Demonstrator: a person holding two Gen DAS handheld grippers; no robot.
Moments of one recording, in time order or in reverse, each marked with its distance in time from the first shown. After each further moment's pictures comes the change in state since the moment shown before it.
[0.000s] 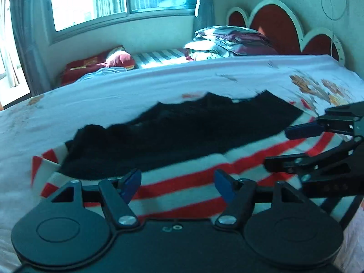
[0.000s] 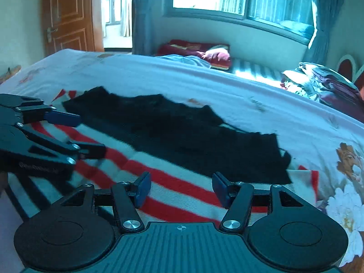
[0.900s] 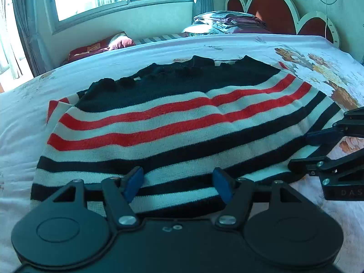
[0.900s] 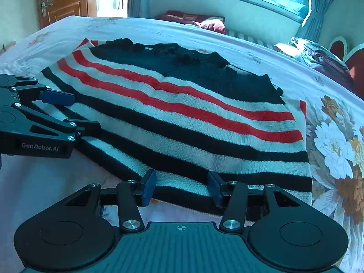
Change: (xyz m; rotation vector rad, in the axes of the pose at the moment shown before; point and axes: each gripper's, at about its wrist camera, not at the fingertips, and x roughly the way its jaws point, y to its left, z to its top) left arm -0.059 -0.009 -0.070 -0.010 0.056 0.021; right arm -0.062 0.045 -0.075 0.013 0.135 -0.069
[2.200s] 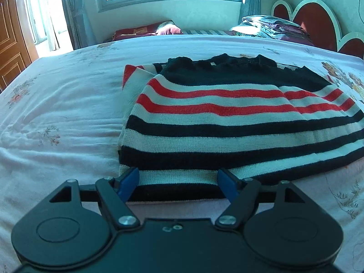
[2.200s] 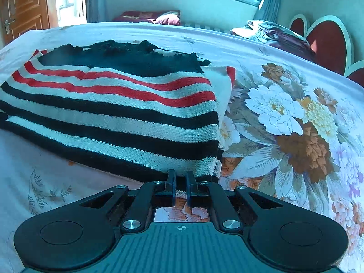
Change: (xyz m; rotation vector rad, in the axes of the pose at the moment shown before) left arm -0.026 0.073 -0.031 -0.173 0.038 0.146; right arm -0.026 -0.072 -0.037 0.150 0.014 -0.140
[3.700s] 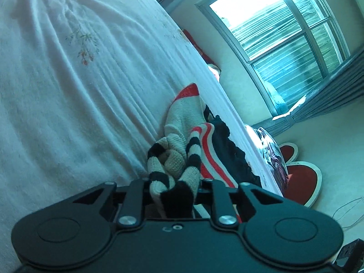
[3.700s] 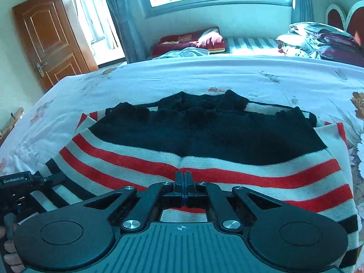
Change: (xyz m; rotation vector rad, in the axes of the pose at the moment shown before) left arm 0.033 0.095 -0.023 -0.932 -0.161 -0.324; right arm 0.053 0.088 0.117 0.119 -0.092 0.317
